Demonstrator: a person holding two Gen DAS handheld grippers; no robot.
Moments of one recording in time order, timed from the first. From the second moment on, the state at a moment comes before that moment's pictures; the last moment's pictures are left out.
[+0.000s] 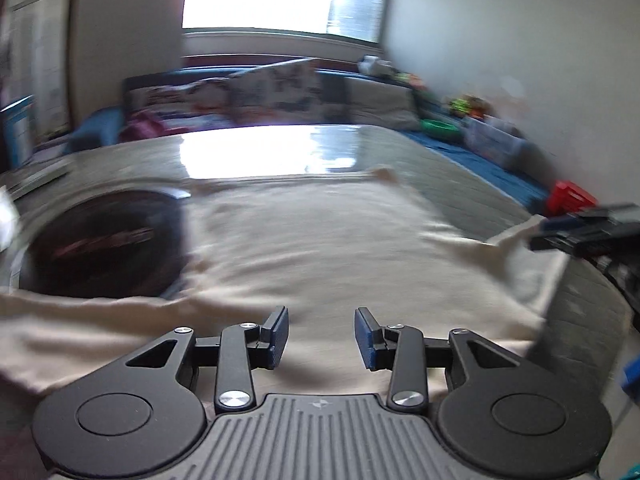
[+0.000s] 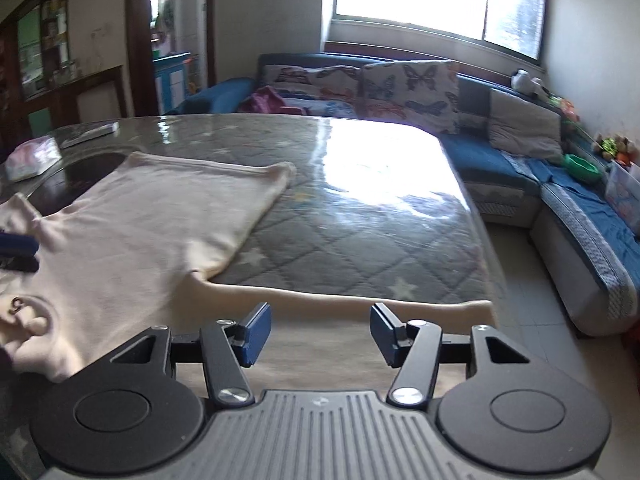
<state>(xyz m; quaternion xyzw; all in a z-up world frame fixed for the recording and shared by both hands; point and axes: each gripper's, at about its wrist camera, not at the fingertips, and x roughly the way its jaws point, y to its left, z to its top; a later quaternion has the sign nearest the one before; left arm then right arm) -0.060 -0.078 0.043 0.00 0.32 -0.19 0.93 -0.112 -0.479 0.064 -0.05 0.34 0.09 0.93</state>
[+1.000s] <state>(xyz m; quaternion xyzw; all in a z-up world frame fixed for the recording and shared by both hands) -0.036 0.063 0.023 0.01 0.33 0.03 0.94 -0.113 -0.418 0.047 -0.08 0.38 0.16 0.91</state>
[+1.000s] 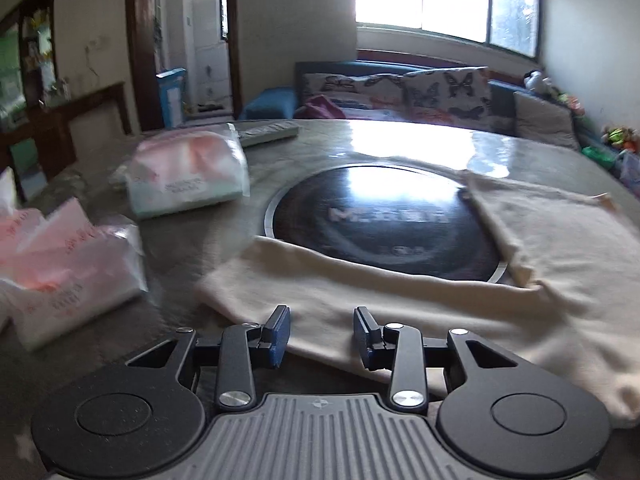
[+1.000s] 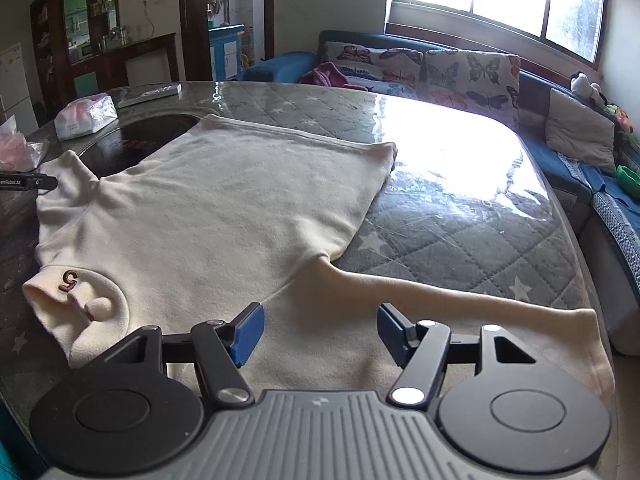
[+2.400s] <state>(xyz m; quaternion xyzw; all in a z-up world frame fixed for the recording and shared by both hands) -0.022 0.087 0.026 -0.08 0.31 0.15 0.93 -0.123 -0.400 0.076 -0.07 0.34 0.19 0.92</state>
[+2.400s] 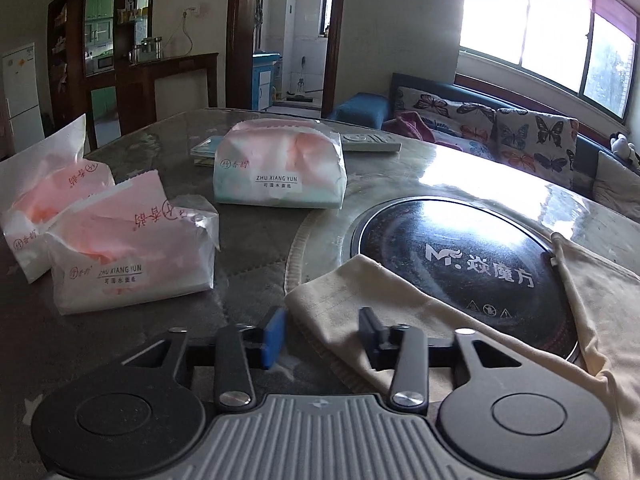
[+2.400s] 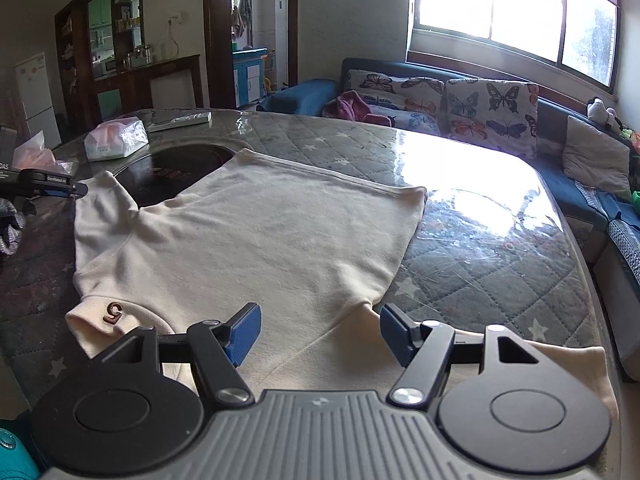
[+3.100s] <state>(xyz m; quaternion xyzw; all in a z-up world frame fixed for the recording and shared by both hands) -0.075 -0.058 0.148 -0.11 0.16 -0.15 0.97 -0.131 -0.418 0.083 -0.03 0.31 0.18 0.93</state>
